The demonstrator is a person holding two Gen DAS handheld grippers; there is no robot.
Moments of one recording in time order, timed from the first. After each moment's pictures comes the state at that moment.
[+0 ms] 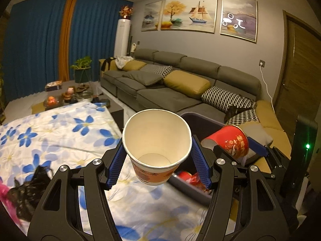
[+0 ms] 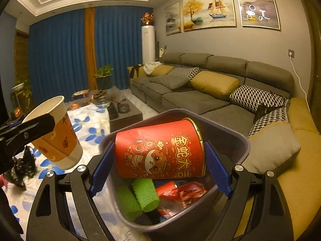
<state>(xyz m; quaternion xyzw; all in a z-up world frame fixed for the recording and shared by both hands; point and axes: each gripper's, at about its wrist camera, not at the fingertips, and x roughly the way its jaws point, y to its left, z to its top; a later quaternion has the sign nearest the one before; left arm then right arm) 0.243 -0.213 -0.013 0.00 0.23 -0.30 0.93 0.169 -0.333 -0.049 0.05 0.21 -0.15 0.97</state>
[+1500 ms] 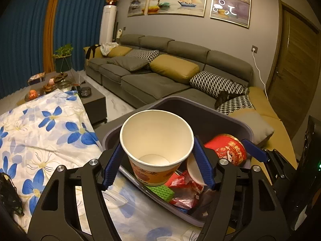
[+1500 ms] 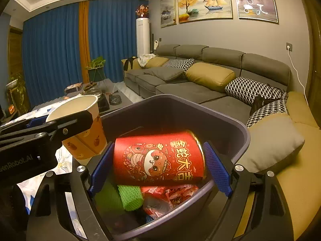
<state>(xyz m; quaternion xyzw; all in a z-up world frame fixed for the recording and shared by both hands) 0.278 -0.282 -0.051 0.01 0.28 -0.34 0.90 0.184 -0.356 -0.077 0.05 0.24 -0.16 0.96</state>
